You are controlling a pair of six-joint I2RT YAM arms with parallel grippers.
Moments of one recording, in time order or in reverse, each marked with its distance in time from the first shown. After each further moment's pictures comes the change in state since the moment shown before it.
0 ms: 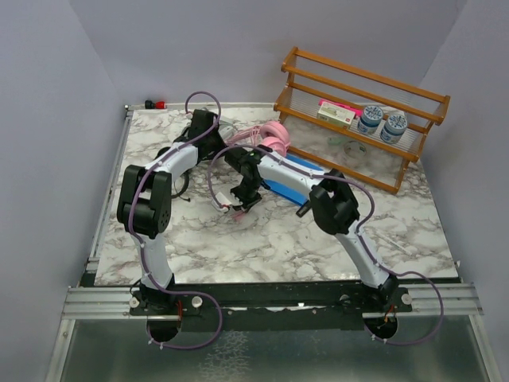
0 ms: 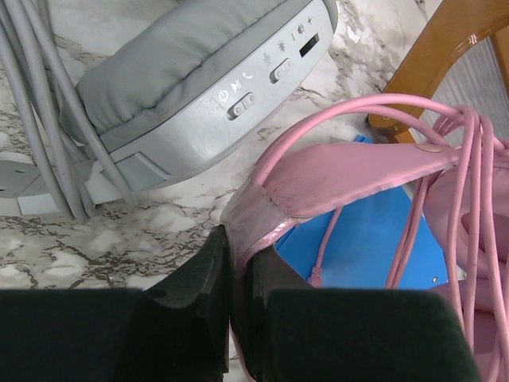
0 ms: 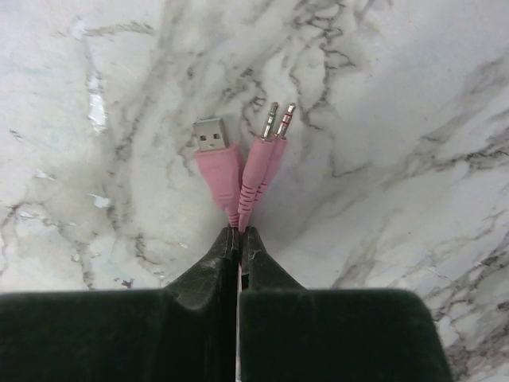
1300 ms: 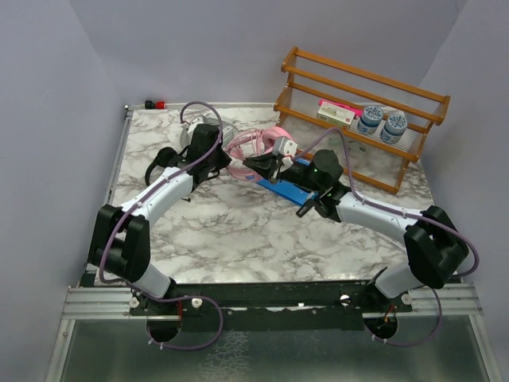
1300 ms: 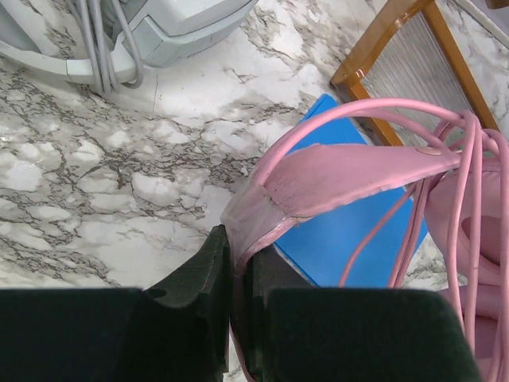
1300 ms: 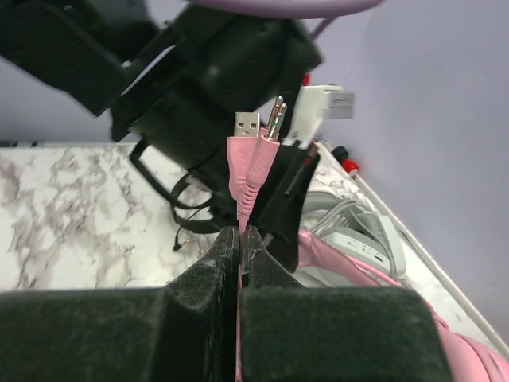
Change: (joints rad) left arm -0.142 -0.386 -0.281 0.006 -0.235 -0.055; right arm -0.104 -0.923 -1.203 1.945 -0.074 1.251
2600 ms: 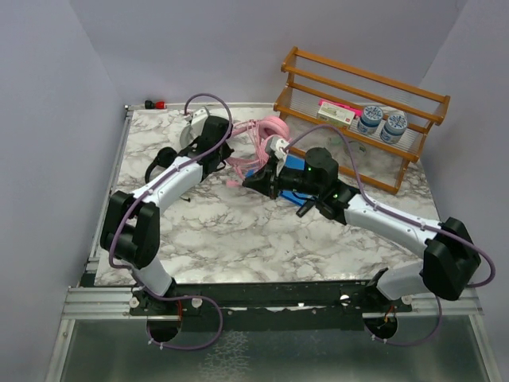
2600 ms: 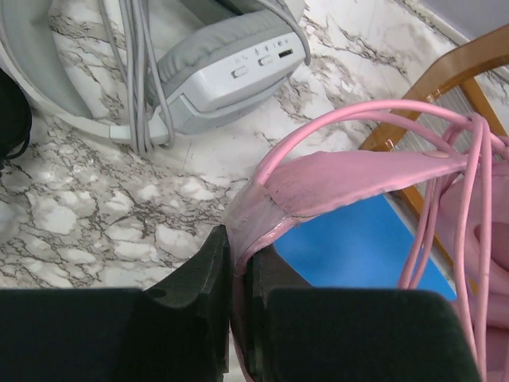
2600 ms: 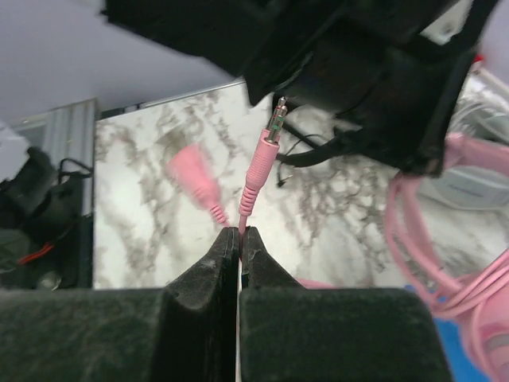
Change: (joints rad) left arm -0.042 0.098 0.113 -0.032 -0.238 0.004; right arm 0.035 -0.080 0.087 -0.419 0.031 0.224
